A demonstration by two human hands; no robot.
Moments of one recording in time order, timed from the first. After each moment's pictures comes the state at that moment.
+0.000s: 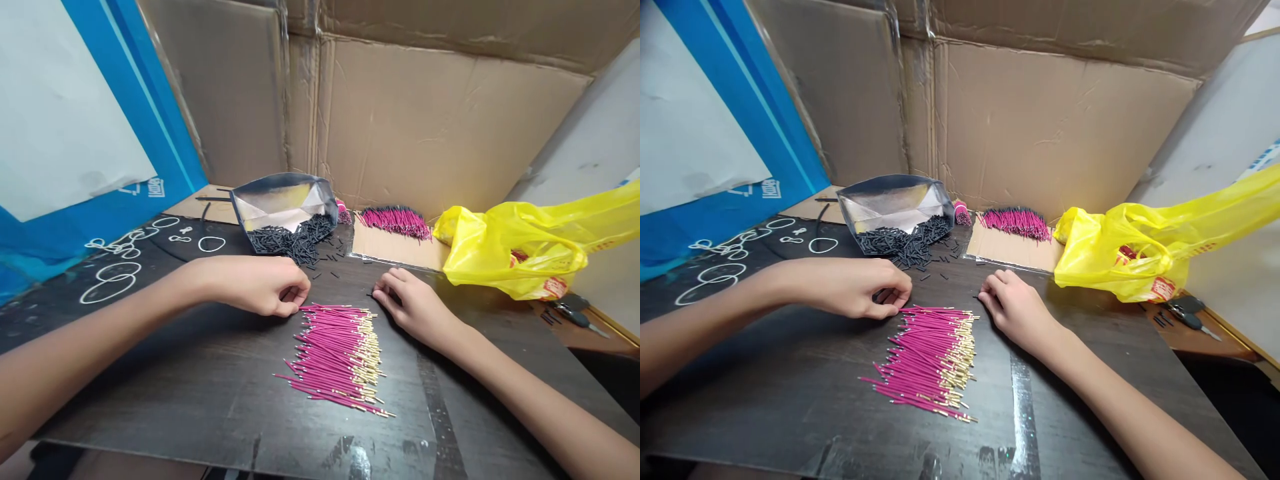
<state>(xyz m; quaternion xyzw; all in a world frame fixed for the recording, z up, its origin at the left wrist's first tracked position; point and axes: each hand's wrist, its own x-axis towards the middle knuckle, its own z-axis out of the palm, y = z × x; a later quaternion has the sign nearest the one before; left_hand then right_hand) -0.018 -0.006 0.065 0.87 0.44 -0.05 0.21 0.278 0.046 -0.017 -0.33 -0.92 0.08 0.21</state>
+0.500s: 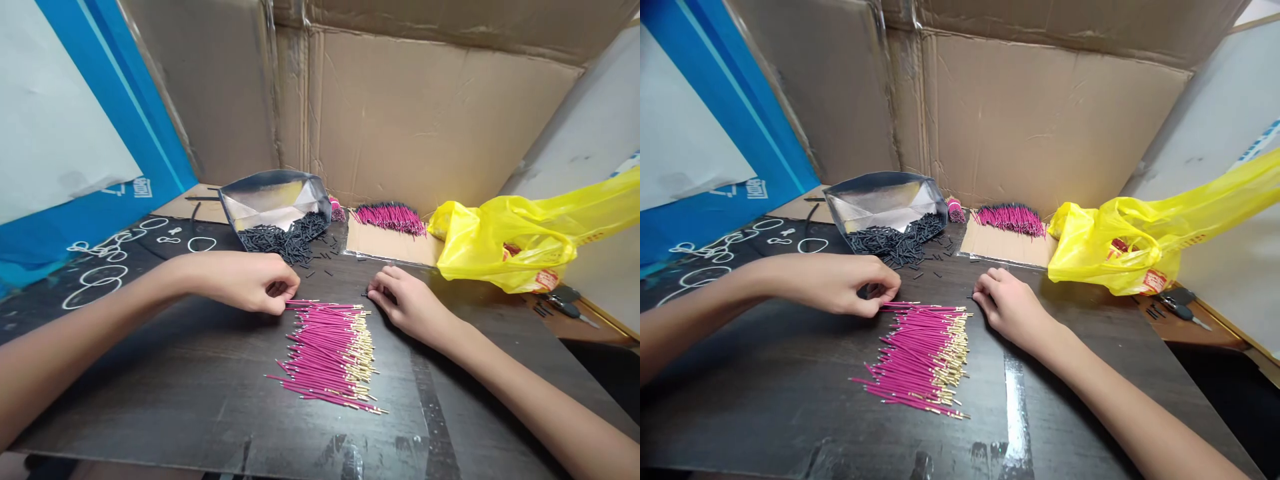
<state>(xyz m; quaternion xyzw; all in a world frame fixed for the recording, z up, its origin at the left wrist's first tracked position) -0.020 -0.004 0.076 0.85 0.48 -0.10 0.21 0.279 0.044 -0.014 -0.33 -0.92 0.10 0.21</state>
